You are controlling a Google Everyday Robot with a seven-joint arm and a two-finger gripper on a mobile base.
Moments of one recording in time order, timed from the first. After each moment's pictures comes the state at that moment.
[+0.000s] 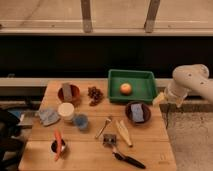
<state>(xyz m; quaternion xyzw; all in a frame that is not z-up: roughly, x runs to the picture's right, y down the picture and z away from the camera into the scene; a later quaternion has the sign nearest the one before) 0.355 0.087 0.780 -0.19 0.20 0.72 0.63</state>
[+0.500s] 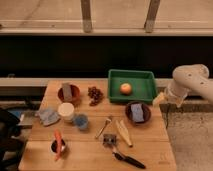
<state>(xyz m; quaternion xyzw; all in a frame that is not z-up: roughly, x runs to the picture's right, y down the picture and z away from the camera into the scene) 0.355 0.087 0.780 -0.19 0.20 0.72 0.63</state>
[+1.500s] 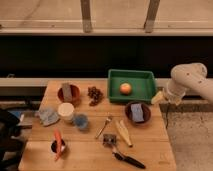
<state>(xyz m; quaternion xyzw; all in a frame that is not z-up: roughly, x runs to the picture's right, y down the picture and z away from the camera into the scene) 0.339 0.075 0.785 -0.19 0.18 0.70 0.66</state>
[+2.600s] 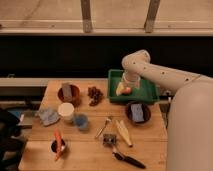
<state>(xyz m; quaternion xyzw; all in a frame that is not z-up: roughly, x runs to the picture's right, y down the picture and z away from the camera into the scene) 0.156 0.009 0.858 -0.22 0.15 0.58 0.77</state>
